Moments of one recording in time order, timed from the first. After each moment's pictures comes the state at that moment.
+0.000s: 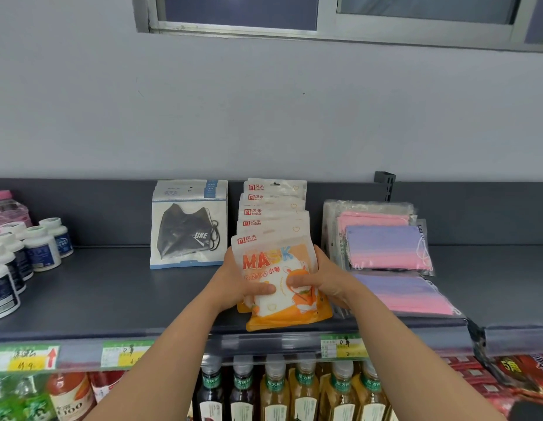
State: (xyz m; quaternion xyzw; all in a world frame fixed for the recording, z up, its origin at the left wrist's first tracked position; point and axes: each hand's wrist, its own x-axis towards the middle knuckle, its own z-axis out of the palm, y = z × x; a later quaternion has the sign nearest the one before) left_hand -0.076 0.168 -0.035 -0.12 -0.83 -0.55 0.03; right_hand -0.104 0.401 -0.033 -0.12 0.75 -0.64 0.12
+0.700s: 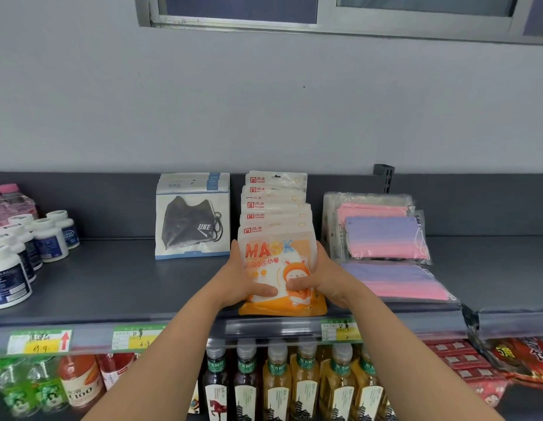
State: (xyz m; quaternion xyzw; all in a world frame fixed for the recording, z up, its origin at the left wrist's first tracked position) left_hand -0.052 0.170 -0.034 -0.10 -0.86 -0.51 -0.01; right_hand -0.075 0.392 -0.038 -0.14 0.77 -0.61 0.09
